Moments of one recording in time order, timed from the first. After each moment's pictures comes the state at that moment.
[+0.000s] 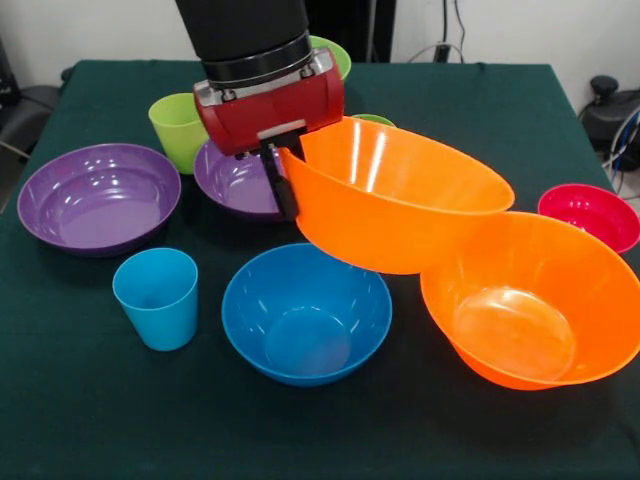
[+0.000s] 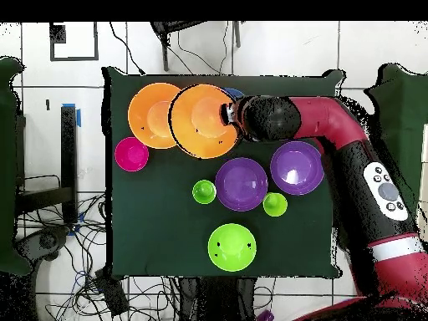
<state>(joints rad) -0.83 -0.50 0.87 1.41 -0.58 0.79 1.58</state>
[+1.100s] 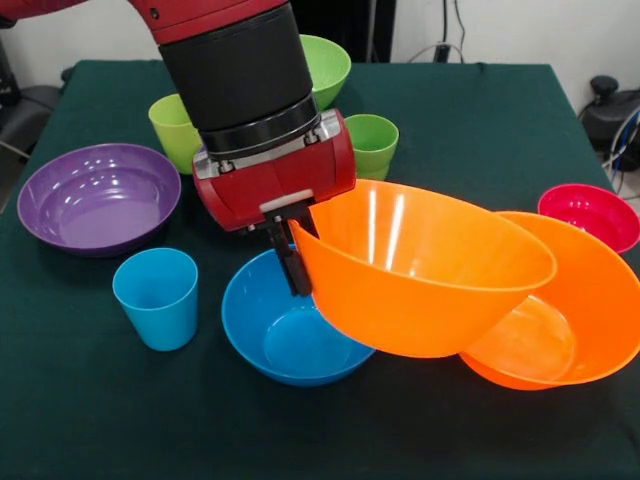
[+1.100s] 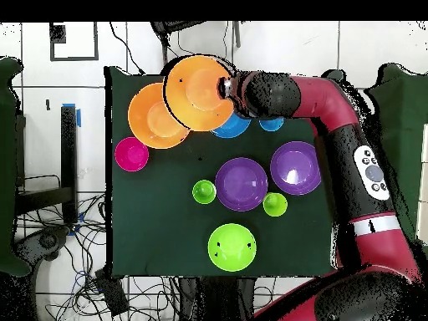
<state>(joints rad) -0.80 -0.36 0.93 1.21 -0.59 0.79 1.57</state>
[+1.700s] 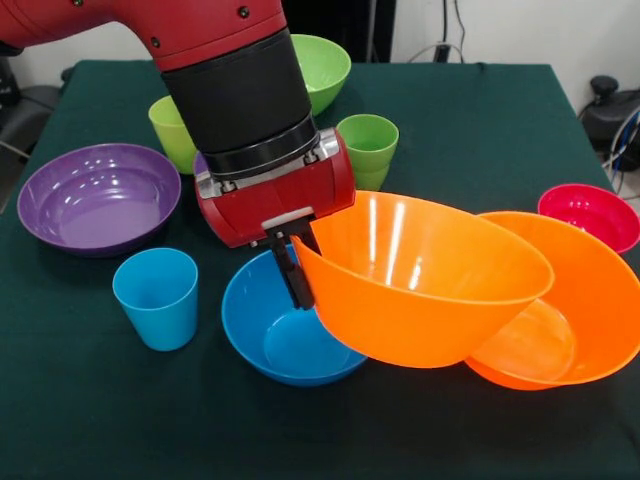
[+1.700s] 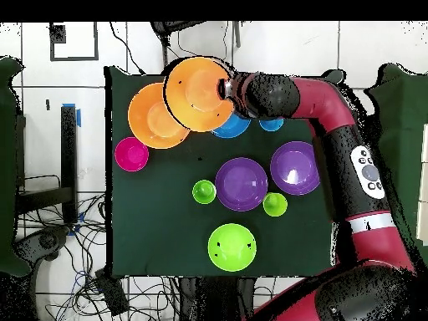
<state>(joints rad) -0.81 -0.32 0.94 1.20 -0.60 0.79 1.56</state>
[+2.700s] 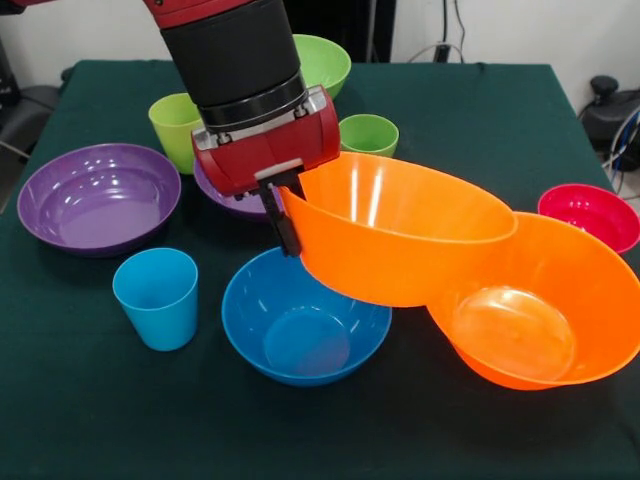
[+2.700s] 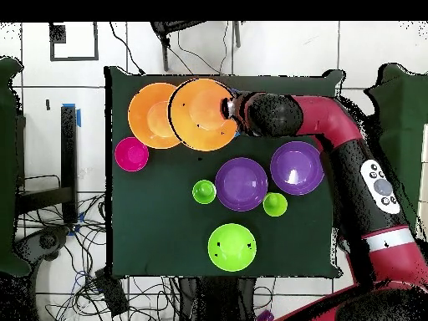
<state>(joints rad) -0.87 -0.40 0.93 1.37 -0.62 0.76 1.56</state>
